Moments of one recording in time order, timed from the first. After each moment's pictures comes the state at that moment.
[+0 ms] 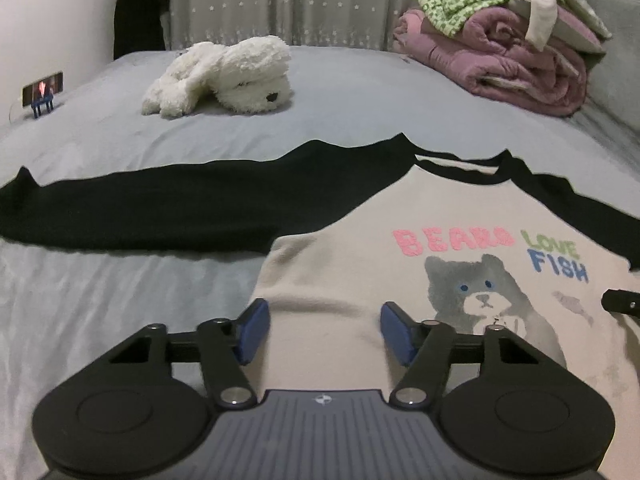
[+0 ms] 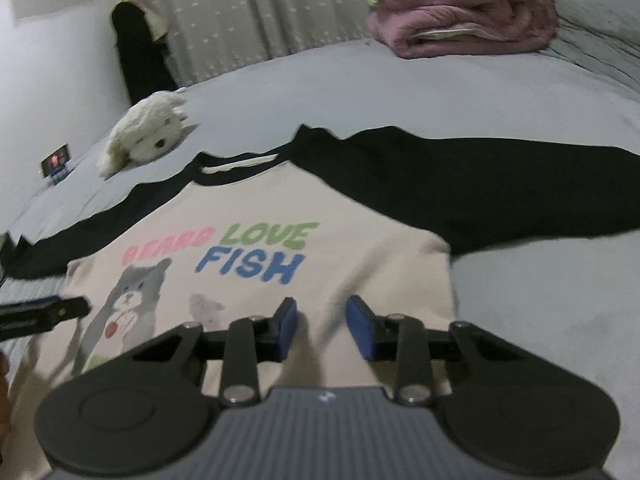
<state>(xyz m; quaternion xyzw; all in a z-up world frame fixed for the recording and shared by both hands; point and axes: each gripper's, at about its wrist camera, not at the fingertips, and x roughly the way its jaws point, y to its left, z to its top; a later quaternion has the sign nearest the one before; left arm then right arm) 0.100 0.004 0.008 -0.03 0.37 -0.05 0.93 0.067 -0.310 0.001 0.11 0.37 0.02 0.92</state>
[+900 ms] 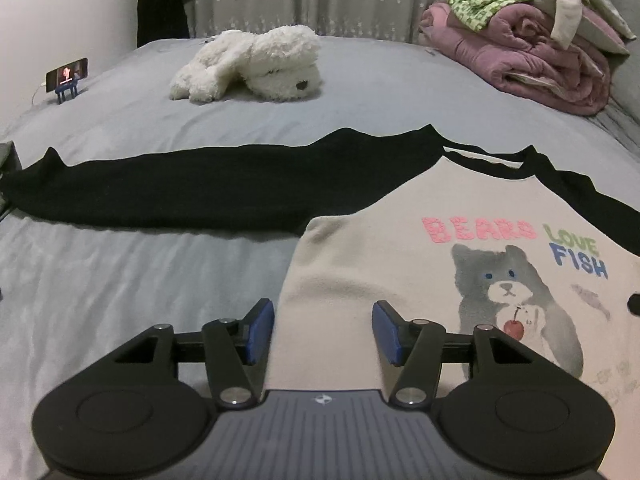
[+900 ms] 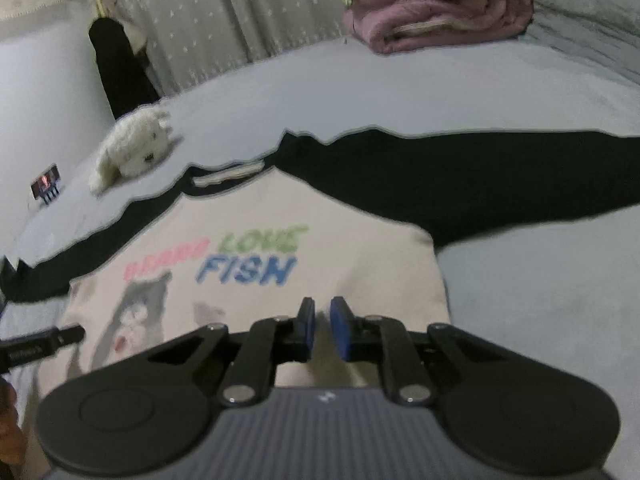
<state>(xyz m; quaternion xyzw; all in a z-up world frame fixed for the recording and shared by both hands) 0.096 0.007 0.008 -0.03 0.39 -0.01 0.92 0.063 -0.312 0.004 0.14 0.39 0.01 0.91</state>
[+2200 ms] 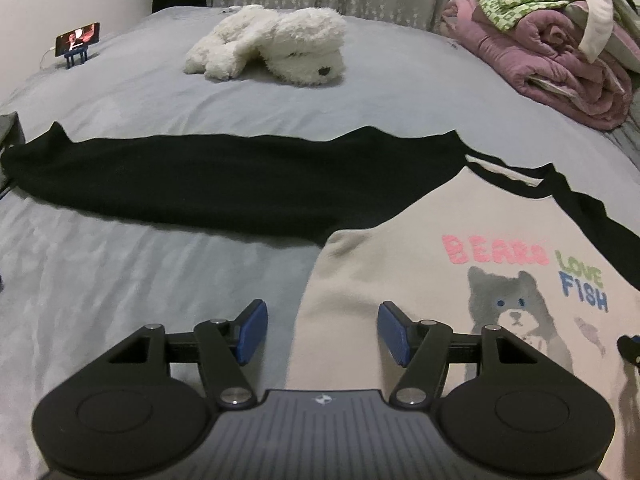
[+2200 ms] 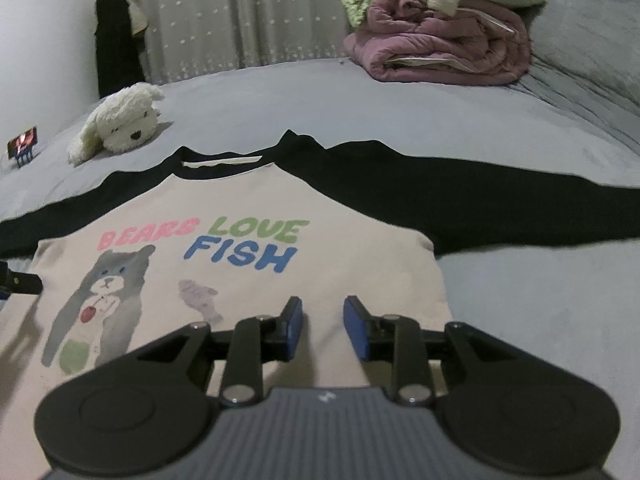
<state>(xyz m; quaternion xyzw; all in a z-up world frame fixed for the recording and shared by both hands) 0.116 0.020 0.016 -0.07 0.42 0.00 0.90 0.044 -0.275 0.001 0.06 0.35 -0.04 0.93</state>
